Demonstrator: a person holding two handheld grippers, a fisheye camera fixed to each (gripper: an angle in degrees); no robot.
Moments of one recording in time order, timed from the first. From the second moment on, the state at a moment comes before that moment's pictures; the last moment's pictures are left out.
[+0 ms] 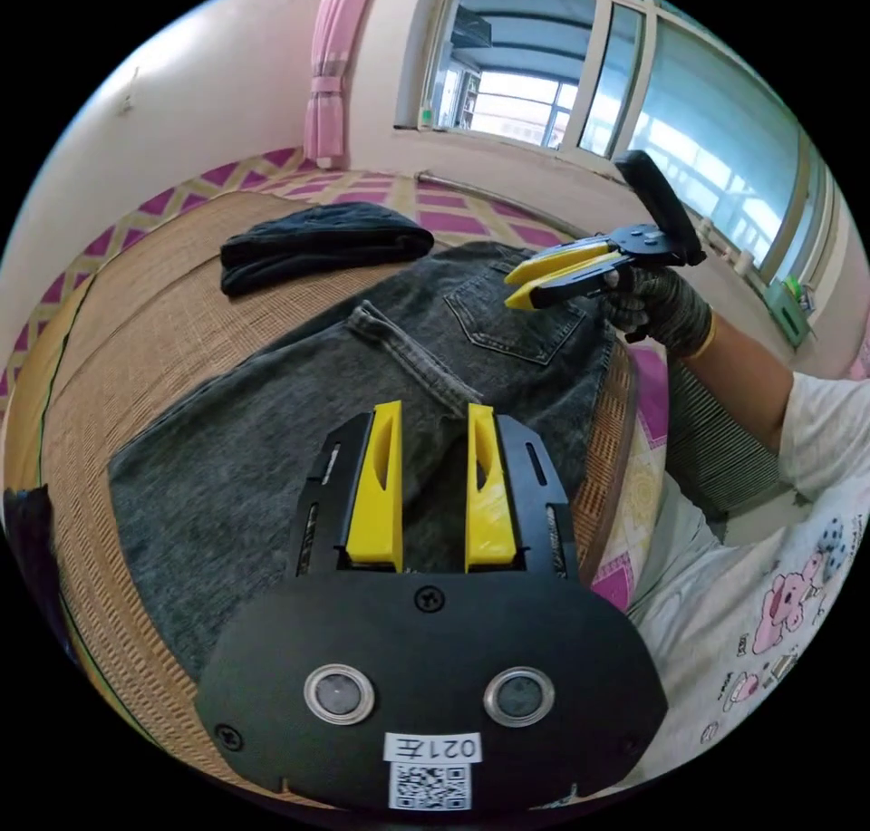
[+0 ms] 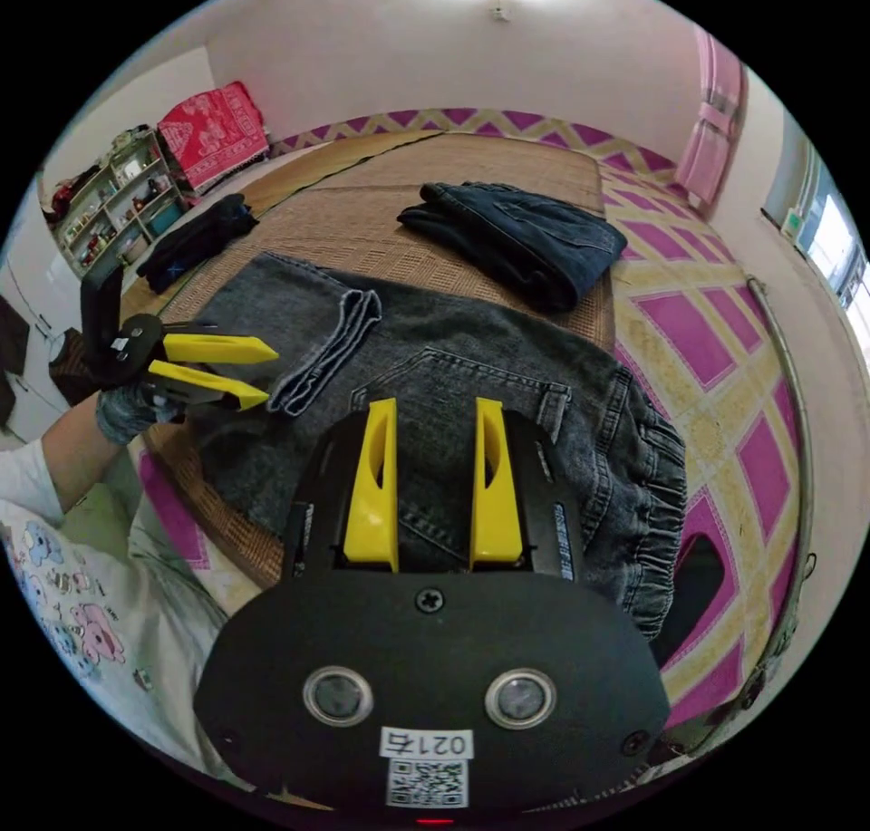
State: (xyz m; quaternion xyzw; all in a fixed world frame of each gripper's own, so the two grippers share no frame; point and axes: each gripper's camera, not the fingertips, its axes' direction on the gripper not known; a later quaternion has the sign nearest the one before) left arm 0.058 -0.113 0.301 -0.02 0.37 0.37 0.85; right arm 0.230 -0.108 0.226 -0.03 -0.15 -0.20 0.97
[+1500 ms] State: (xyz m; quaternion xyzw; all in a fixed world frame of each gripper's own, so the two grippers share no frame) left arm -0.548 -0.140 0.341 0.04 0.10 -0.07 0.99; right arm 0.254 -0.130 0.197 0.01 -0.21 -0.18 0.96
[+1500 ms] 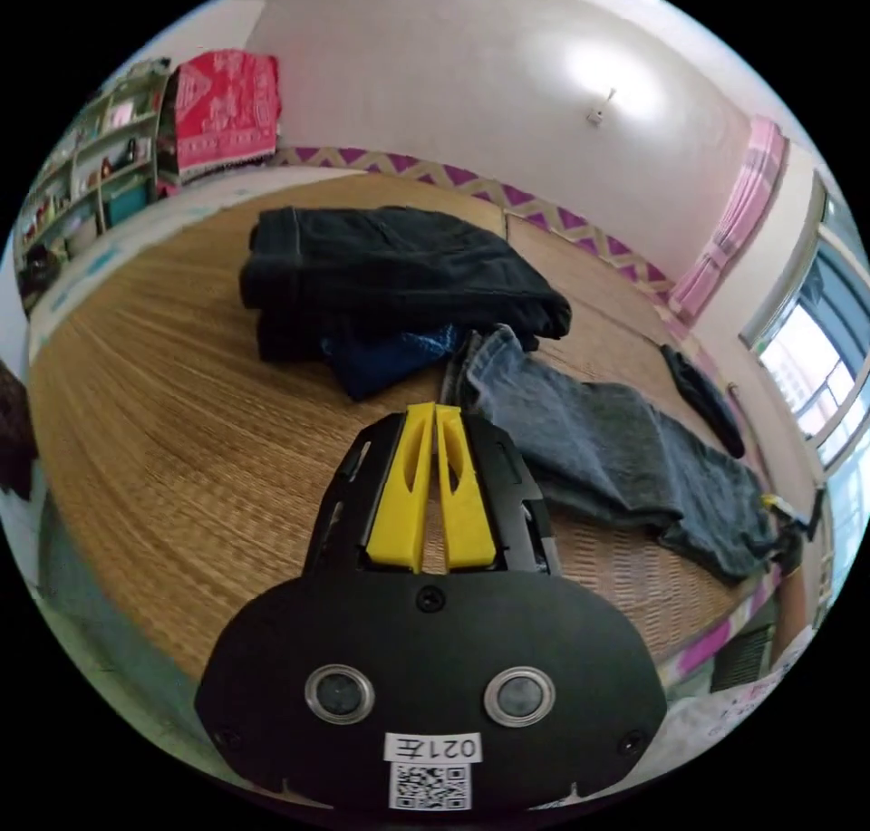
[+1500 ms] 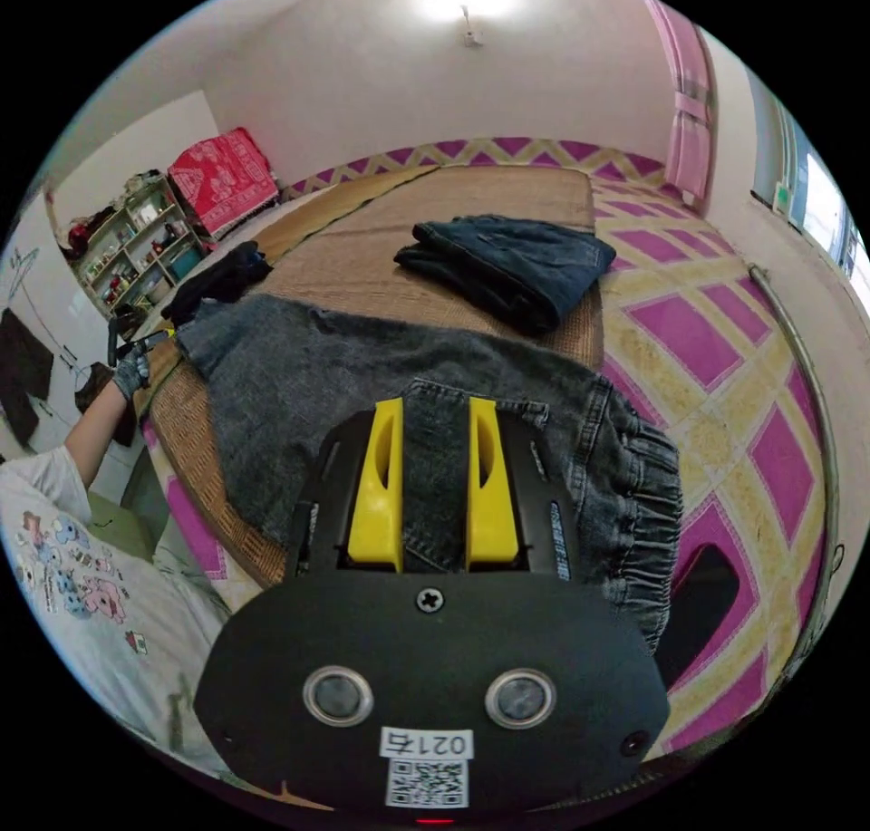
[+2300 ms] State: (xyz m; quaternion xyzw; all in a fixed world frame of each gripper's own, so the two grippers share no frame) left arm -0.379 -0.270 0.459 -0.09 0.24 0.31 0.91; right arm 0.293 -0.235 0.272 -0.07 -0.26 -0.39 0.88
